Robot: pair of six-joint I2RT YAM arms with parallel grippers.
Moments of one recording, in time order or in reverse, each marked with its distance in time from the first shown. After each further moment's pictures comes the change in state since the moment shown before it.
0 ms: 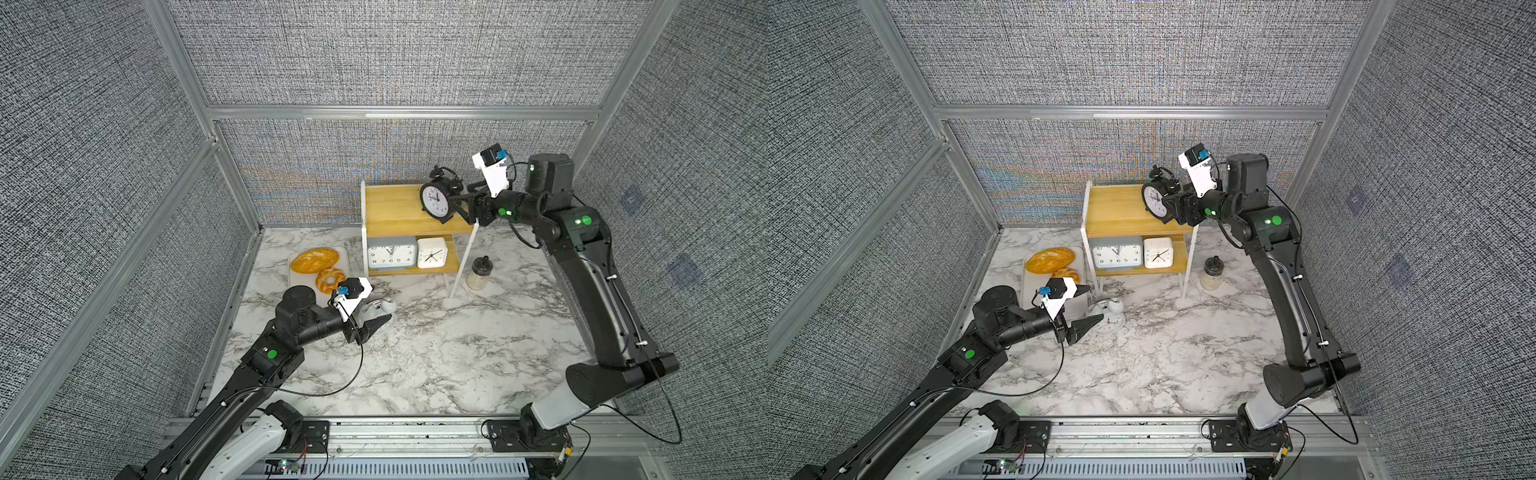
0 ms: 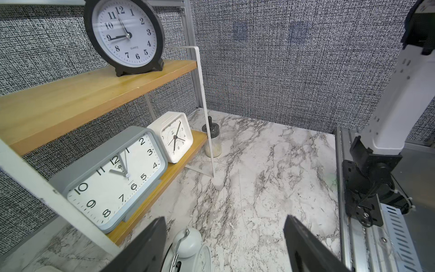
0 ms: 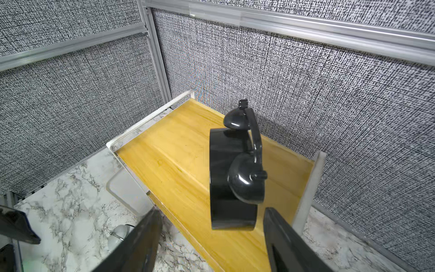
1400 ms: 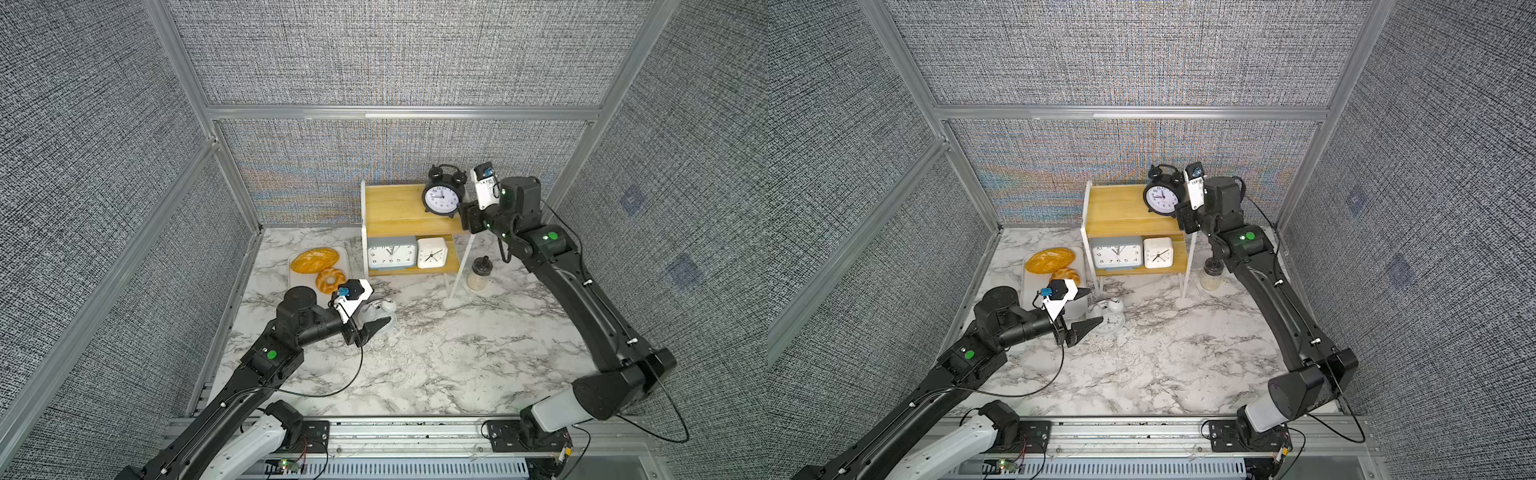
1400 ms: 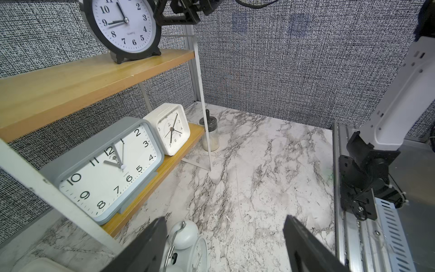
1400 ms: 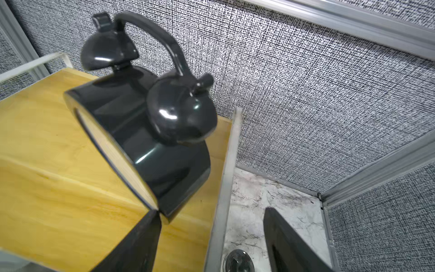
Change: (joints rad) left arm 0.000 -0.008 -0.003 -0.037 0.003 -0.001; right arm 0.076 -0.051 -0.277 0.229 0.566 0.016
